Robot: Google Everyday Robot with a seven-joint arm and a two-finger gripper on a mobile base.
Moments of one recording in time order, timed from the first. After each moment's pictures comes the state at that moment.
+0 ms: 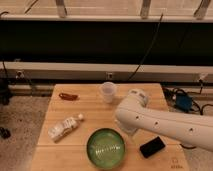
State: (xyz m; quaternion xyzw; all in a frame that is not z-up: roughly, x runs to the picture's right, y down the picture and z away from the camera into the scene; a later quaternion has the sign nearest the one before) arm 0.096 0.217 0.687 -0.29 -0.09 -0.33 0.90
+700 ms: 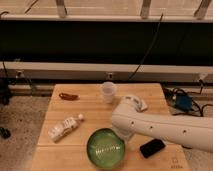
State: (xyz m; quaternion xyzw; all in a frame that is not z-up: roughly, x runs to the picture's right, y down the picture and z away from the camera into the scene) arm 0.084 0.240 0.694 -0.30 -0.10 -0.34 0.89
